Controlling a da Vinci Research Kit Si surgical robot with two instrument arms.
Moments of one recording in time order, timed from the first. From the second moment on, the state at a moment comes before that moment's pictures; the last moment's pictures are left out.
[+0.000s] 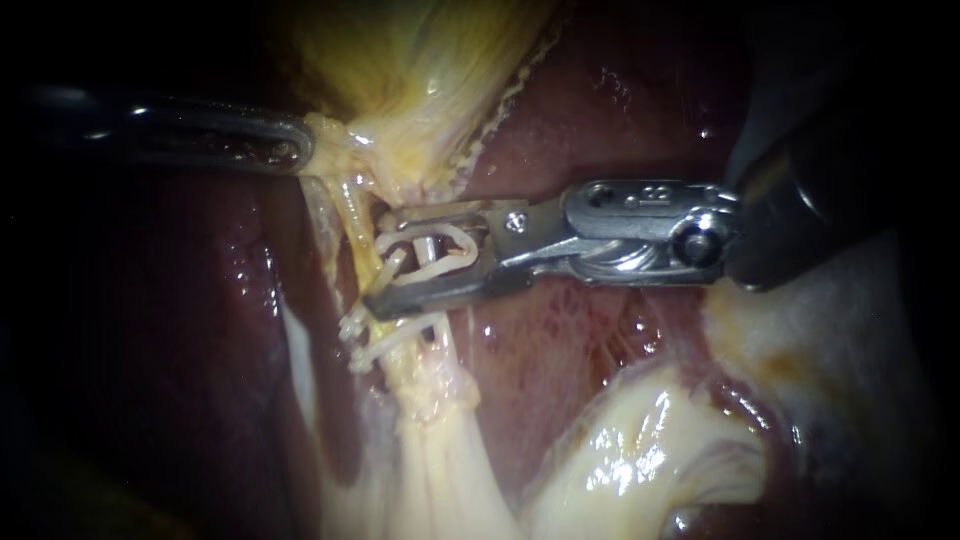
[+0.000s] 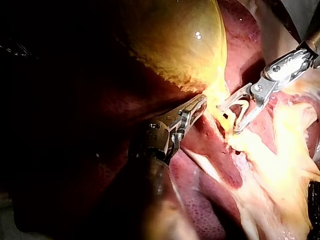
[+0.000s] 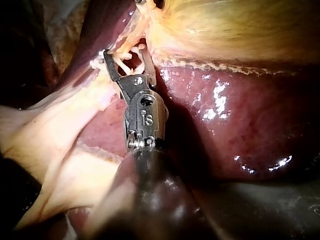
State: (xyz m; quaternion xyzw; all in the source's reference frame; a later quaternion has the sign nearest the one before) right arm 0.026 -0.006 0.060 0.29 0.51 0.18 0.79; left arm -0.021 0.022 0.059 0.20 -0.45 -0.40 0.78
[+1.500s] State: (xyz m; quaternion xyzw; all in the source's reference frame) right arm 0.030 -0.004 0.056 0.44 0.60 0.31 0.59; left arm -0.021 0.022 0.059 0.20 -0.45 -0.40 0.78
